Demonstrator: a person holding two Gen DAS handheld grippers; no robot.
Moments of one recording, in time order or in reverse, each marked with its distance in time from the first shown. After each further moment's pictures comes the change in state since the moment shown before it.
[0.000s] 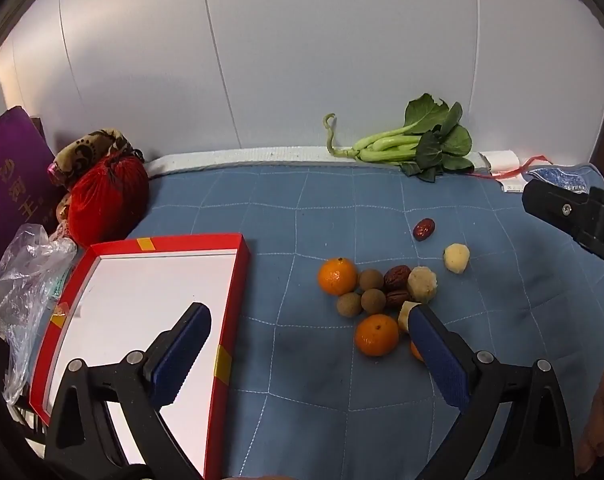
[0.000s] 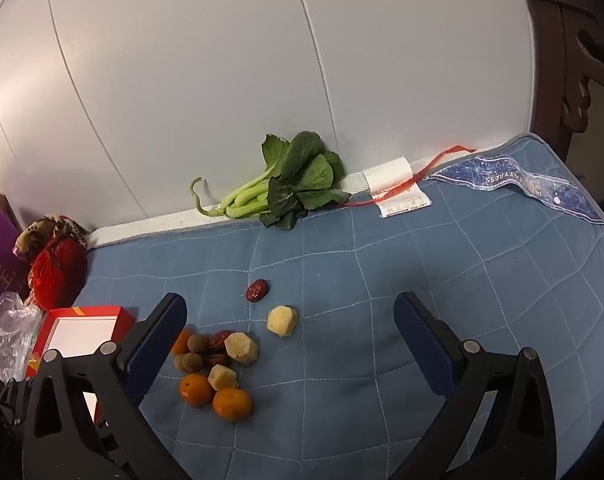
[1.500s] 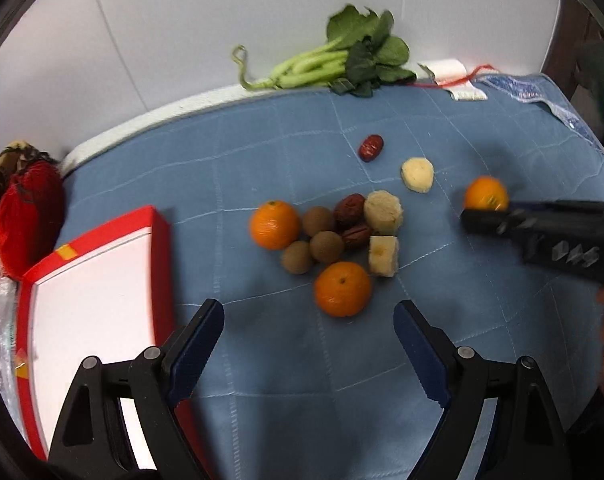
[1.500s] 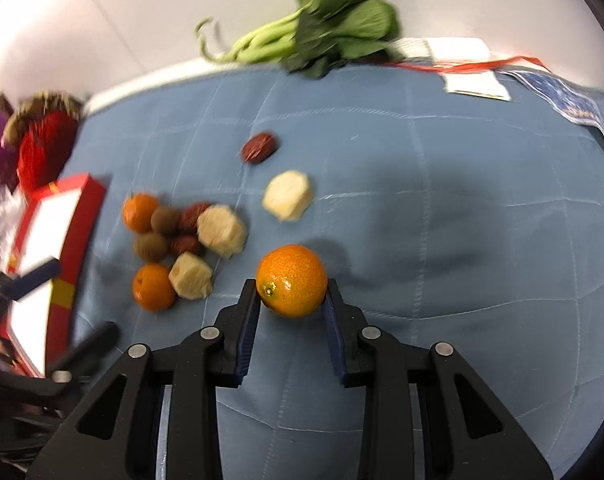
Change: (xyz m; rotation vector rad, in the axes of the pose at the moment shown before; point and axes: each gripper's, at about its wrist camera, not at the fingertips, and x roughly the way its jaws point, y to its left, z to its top) left arm 0.052 -0.027 -0.004 0.232 0.236 -0.201; right arm 0.062 -0.020 -0.027 -0.108 0.445 0.086
